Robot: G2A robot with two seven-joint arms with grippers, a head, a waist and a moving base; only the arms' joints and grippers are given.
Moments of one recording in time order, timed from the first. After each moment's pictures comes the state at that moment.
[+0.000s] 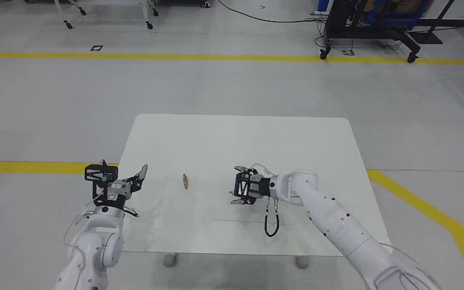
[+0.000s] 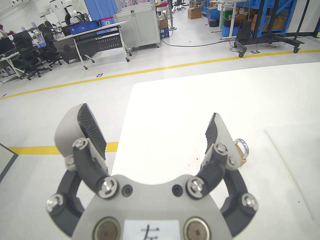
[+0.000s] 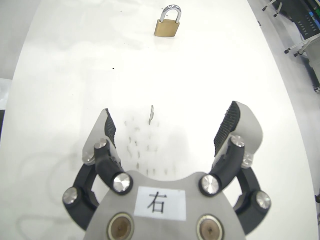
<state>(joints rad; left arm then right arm) 1.73 -1.15 -1.60 -1.80 1.33 0.00 0.00 -1.03 -1.24 0.87 -1.20 -1.61 -0.81 -0.03</state>
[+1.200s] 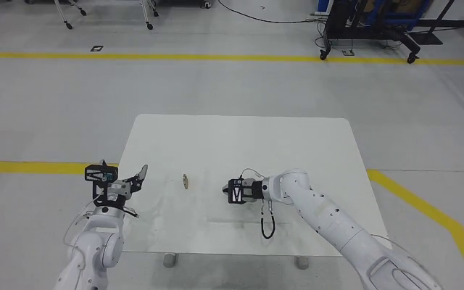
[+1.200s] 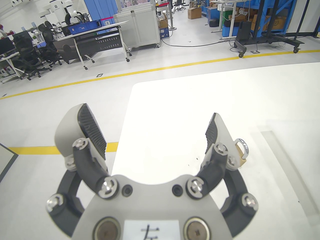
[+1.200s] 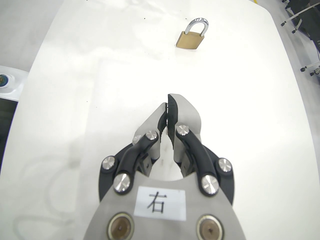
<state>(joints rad) 1.73 -1.15 -1.60 -1.80 1.33 0.00 0.00 -0.97 -1.26 0.77 -1.13 -1.68 -0.82 -0.16</state>
